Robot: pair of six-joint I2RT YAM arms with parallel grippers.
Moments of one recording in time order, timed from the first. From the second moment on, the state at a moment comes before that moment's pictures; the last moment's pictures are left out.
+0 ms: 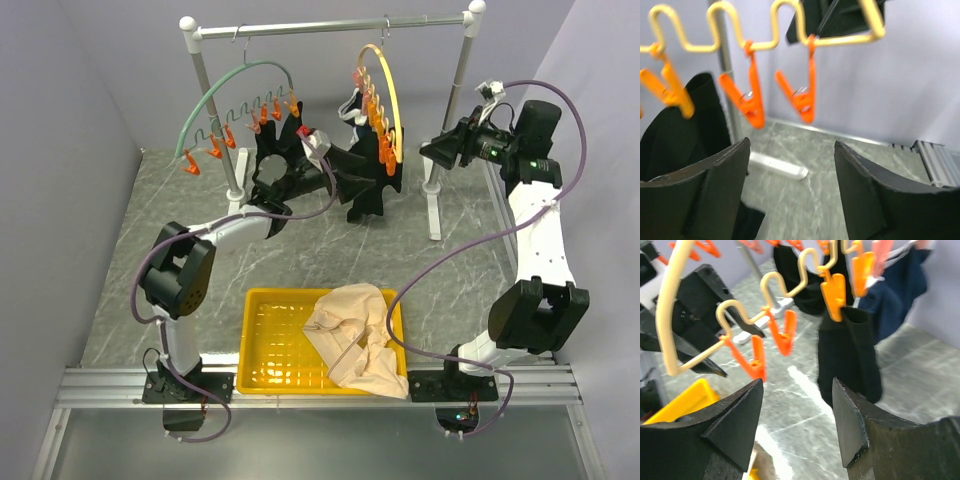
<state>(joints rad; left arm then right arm) -0.57 1.88 1.32 0.93 0.71 -0.32 -0.19 1.54 1.61 -0.40 -1.08 -0.03</state>
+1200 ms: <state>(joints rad) -0.66 2.04 1.53 0.97 0.66 -0.42 -0.10 1.56 1.55 -0.28 -1.25 -0.02</state>
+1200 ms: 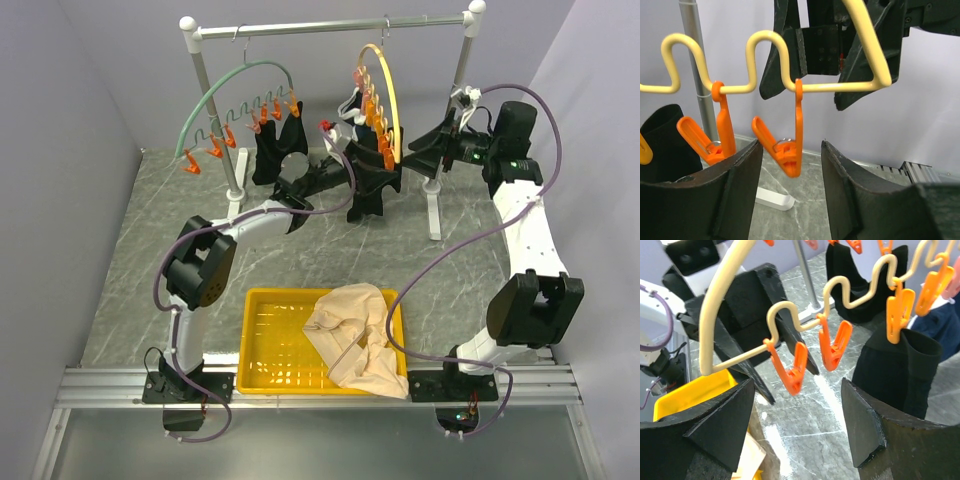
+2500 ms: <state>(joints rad) -0.63 2.11 1.61 1.01 0.79 -0.51 -0.04 1.64 1.56 -0.23 -1.34 -0.09</state>
